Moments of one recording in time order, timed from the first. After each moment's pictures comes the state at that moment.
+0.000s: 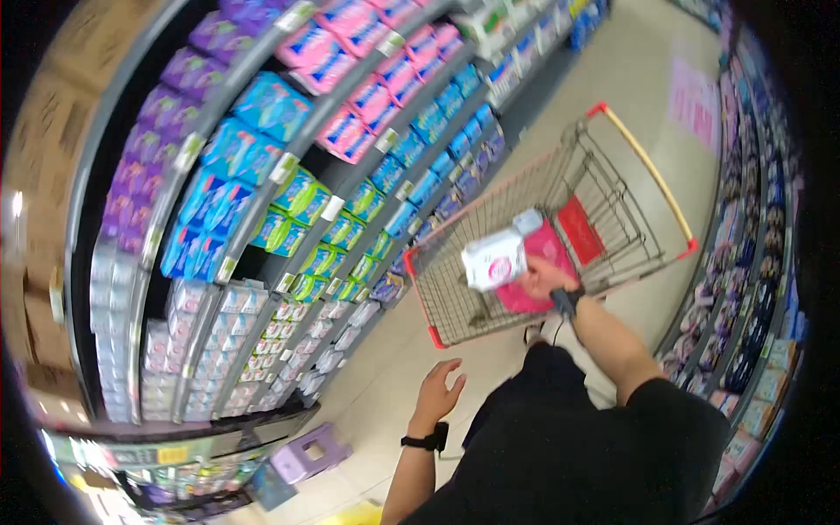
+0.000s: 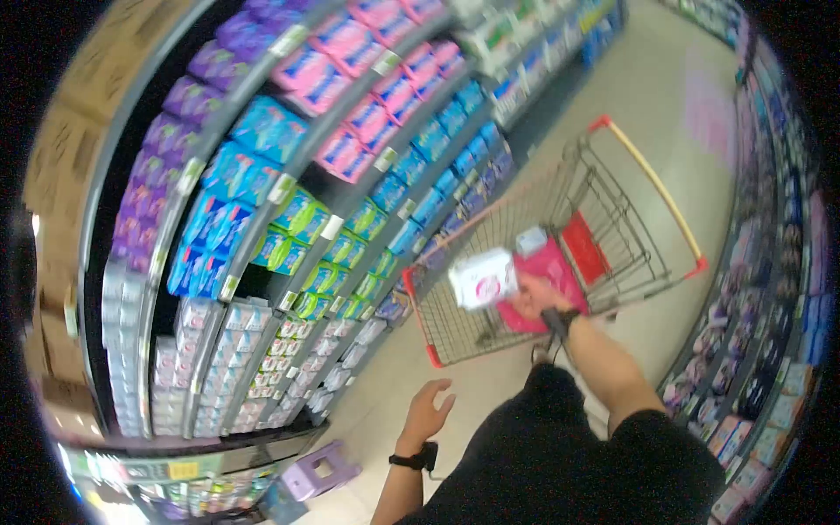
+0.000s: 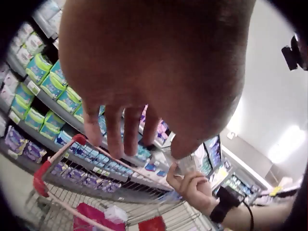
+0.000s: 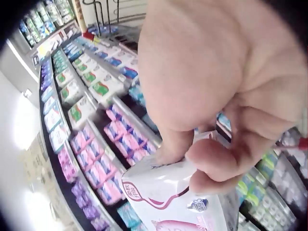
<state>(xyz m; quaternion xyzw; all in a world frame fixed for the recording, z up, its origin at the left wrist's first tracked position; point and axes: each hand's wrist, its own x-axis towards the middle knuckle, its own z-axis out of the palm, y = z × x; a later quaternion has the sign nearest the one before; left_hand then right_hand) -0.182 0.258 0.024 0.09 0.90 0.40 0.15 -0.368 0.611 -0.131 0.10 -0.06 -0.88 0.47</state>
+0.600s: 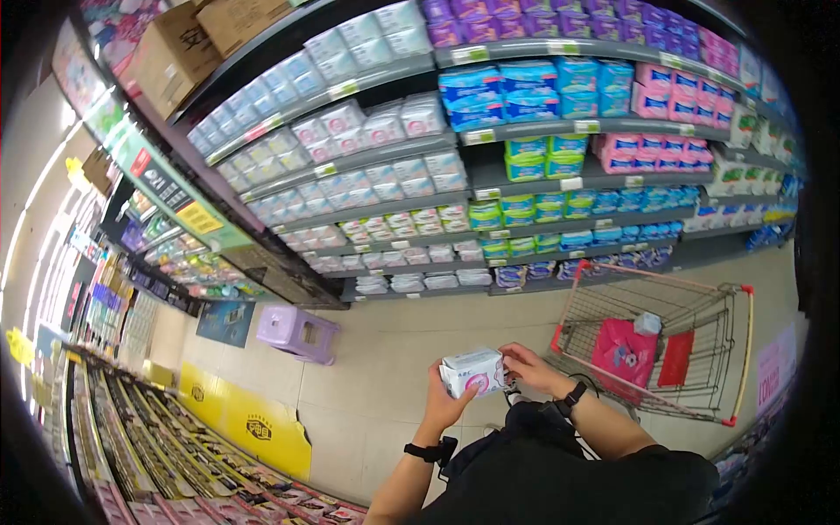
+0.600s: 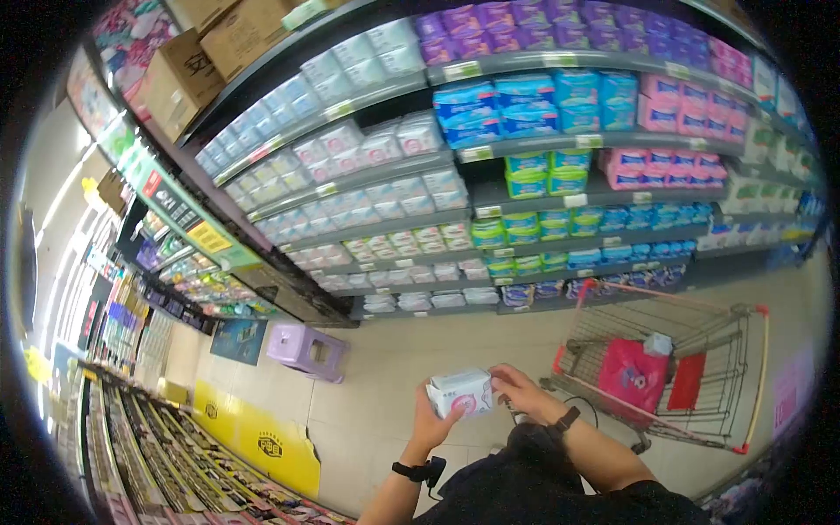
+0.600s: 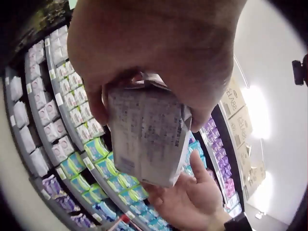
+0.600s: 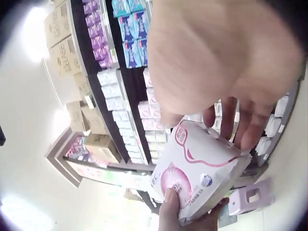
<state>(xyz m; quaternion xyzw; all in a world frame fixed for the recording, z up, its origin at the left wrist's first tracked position) 0.032 0.109 0.049 -0.25 0.74 0.59 -0.22 -0.165 0.267 0.017 -0.25 0.53 -0.62 0.52</state>
